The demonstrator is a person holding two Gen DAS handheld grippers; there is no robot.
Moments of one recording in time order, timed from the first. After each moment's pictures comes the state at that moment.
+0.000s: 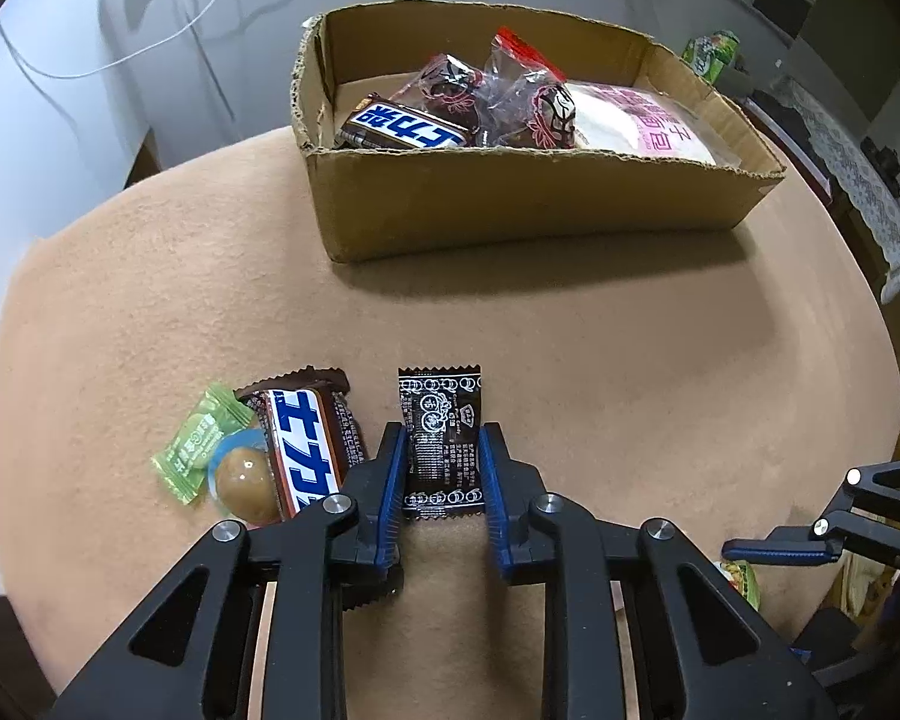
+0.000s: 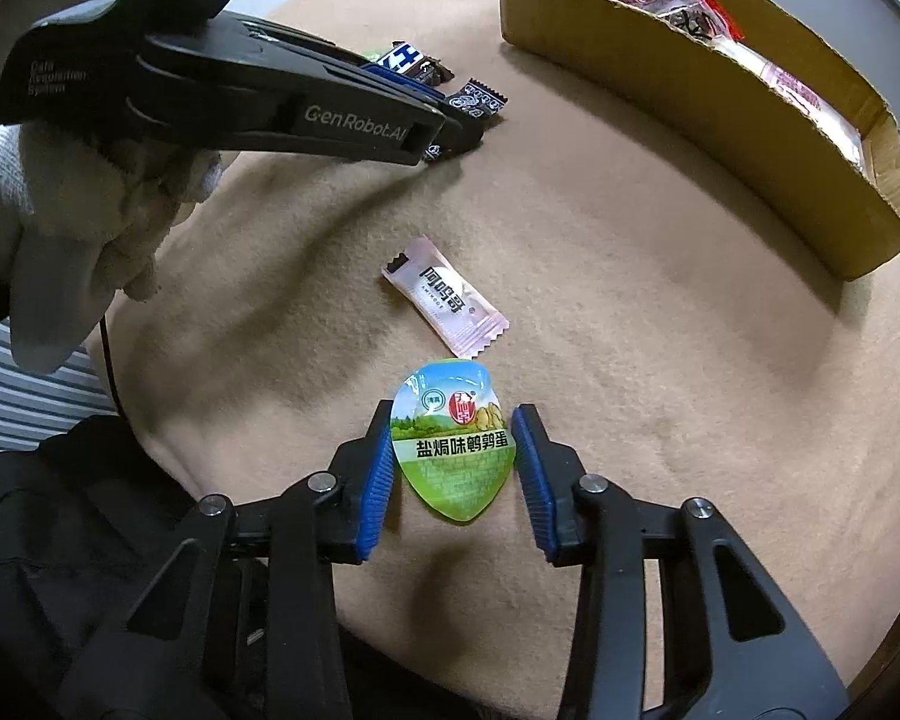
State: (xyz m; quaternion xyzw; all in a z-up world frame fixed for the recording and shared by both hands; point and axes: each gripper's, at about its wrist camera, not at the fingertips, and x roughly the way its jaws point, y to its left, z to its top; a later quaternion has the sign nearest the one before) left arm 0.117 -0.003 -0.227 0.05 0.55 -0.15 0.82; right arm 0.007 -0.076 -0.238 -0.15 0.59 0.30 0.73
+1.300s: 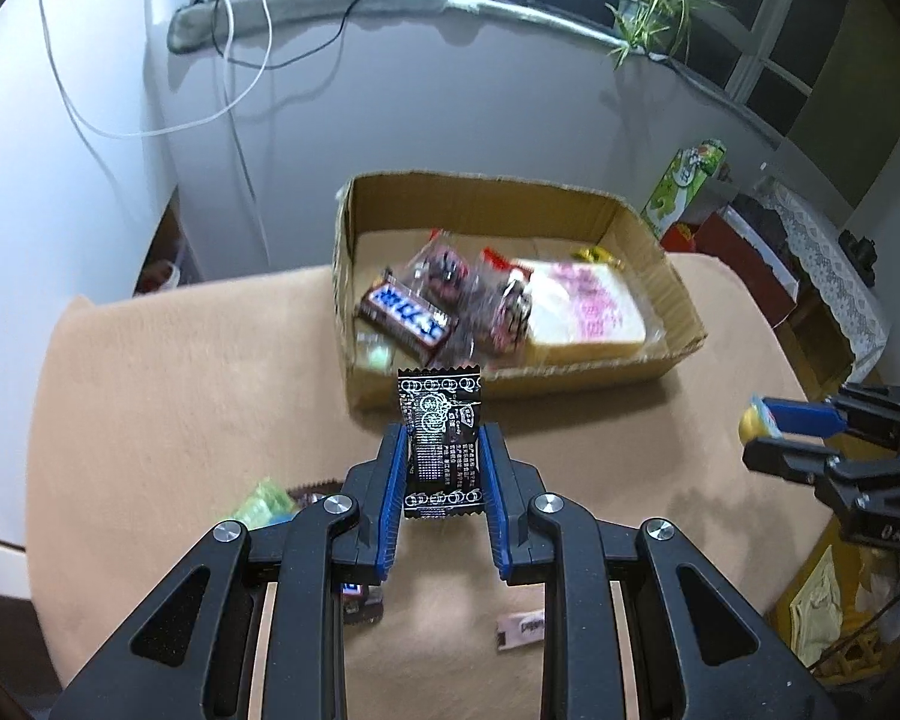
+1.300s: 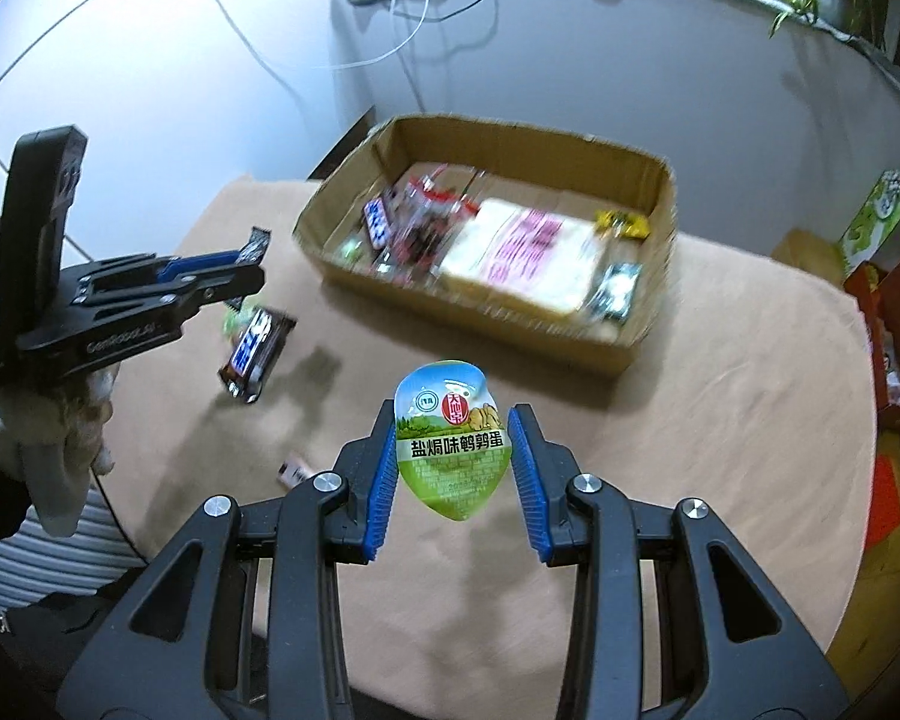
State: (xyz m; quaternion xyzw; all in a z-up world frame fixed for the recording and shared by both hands) left arm 0.126 0.008 -0.136 -0.02 0.48 -0.15 0.87; right arm 0.085 -0.174 -0.131 -0.02 0.52 0.21 0.83
